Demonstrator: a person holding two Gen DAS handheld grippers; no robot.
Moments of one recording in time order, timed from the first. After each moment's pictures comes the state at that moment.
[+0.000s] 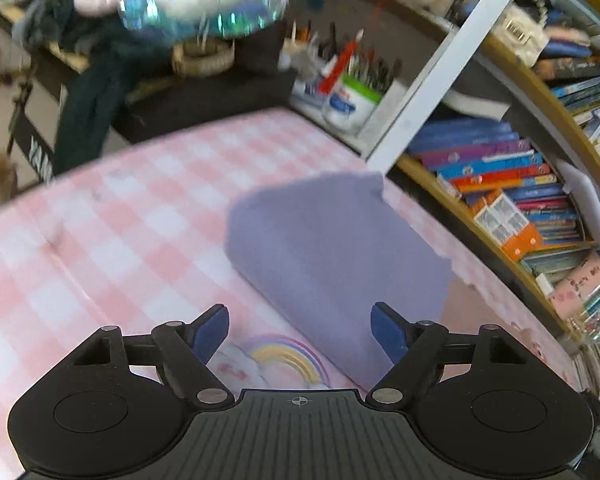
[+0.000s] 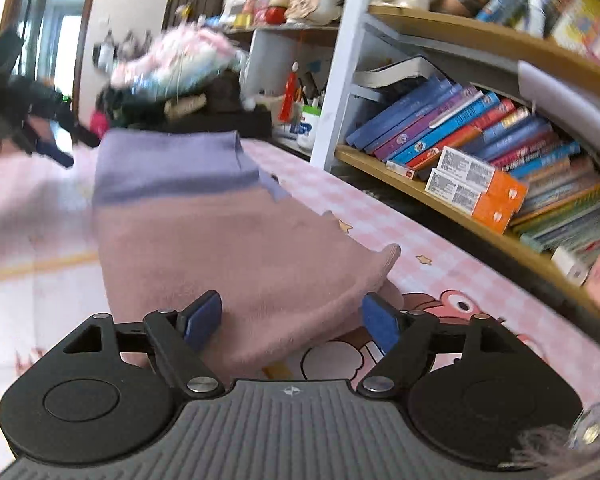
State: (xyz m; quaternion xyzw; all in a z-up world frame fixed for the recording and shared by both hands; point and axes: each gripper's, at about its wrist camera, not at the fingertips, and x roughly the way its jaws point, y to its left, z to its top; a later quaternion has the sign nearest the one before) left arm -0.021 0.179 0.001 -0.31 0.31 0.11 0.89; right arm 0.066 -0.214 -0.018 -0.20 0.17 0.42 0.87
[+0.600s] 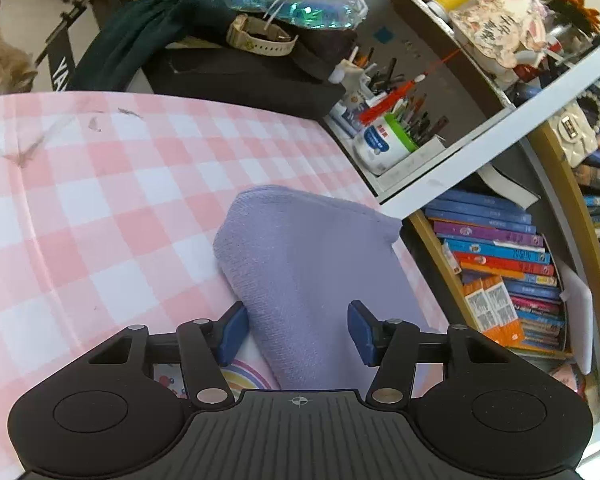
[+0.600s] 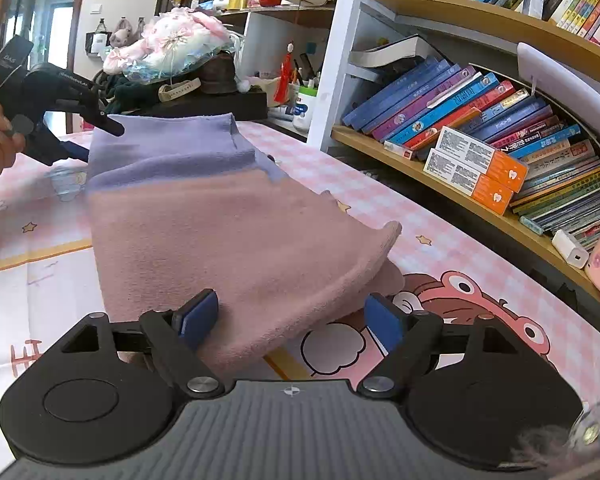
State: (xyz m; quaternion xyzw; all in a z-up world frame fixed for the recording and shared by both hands) left arm -0.012 0.187 -0.031 -0.44 0.22 0.15 0.86; right arm 0.072 -0.213 -0.023 -0.19 0.20 0.41 0.87
